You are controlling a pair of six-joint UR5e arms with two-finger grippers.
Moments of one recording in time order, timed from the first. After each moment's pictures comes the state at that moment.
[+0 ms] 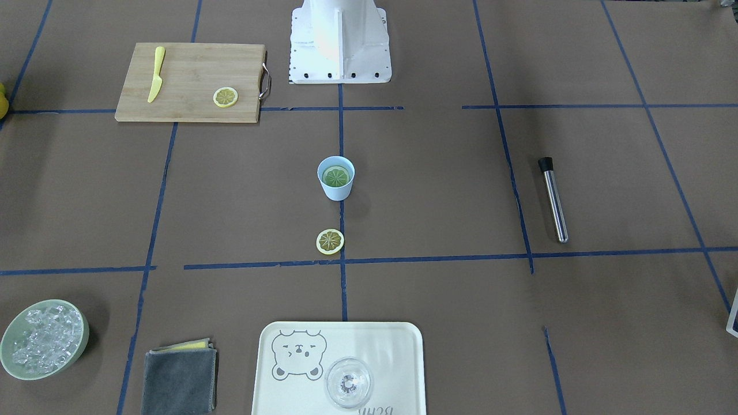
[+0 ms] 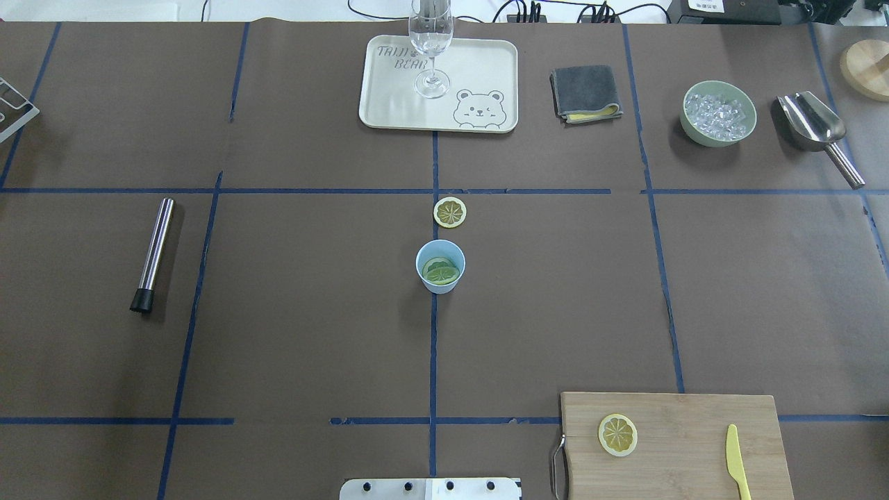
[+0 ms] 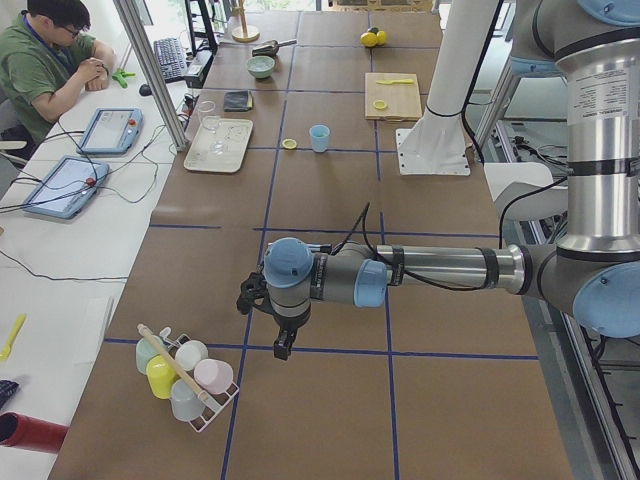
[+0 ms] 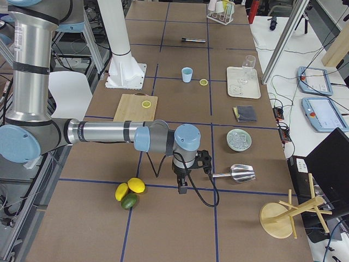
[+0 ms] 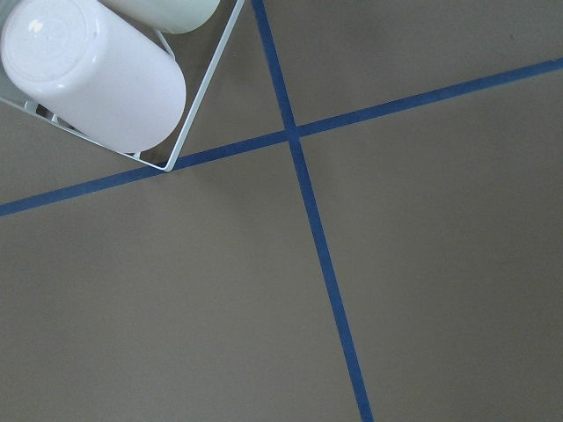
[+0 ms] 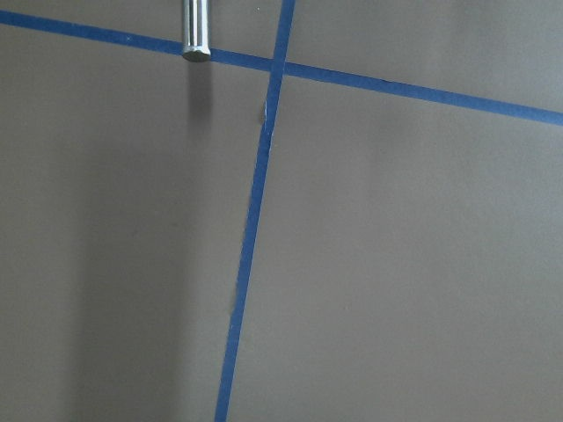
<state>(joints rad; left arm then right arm) -1.56 -1.45 -1.69 -1.66 -2.36 0.19 1.57 -1.72 1.77 -1.68 2.28 -0.18</state>
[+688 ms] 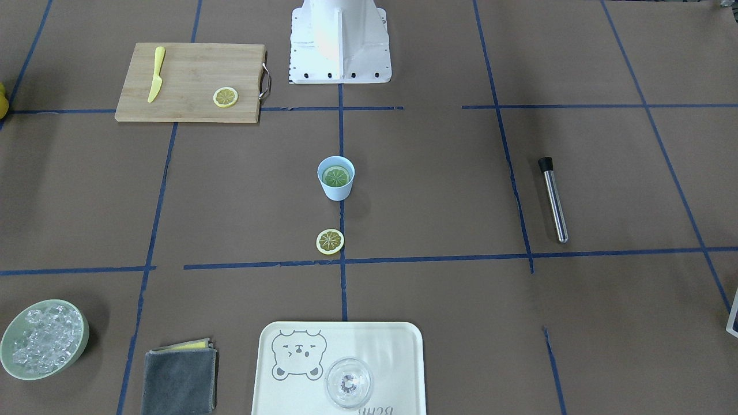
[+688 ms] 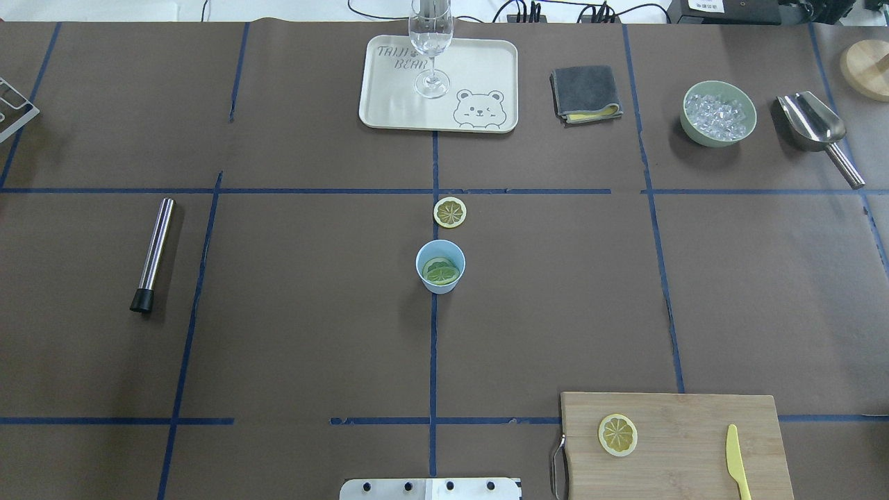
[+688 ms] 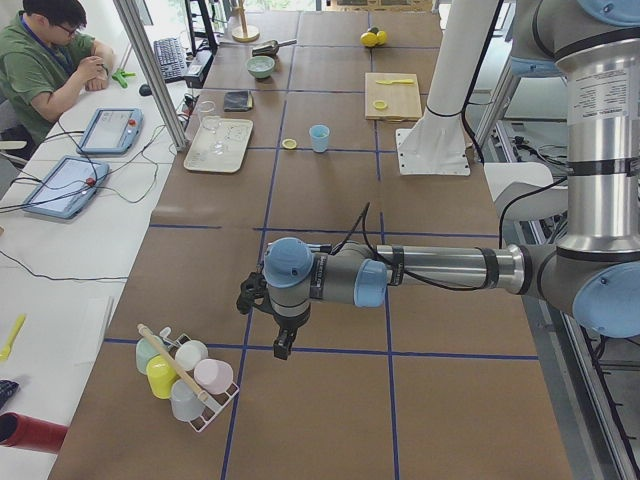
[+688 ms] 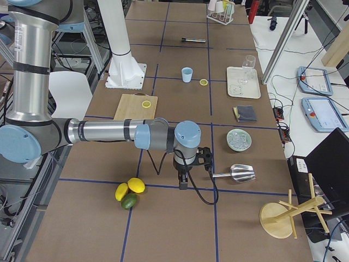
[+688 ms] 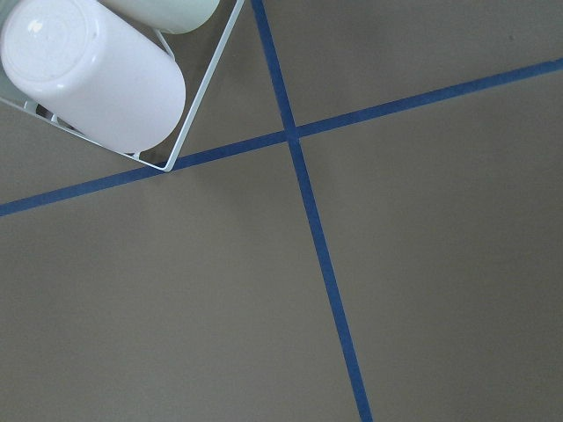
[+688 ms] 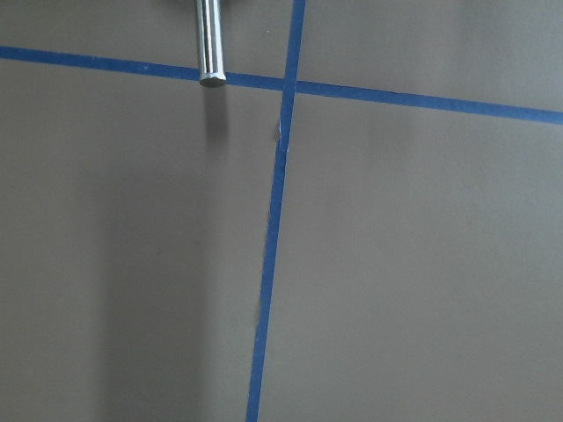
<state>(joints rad) -1.56 -1.45 -1.70 -1.66 -2.36 0.19 1.57 -1.71 1.78 -1.68 2.30 -0.12</state>
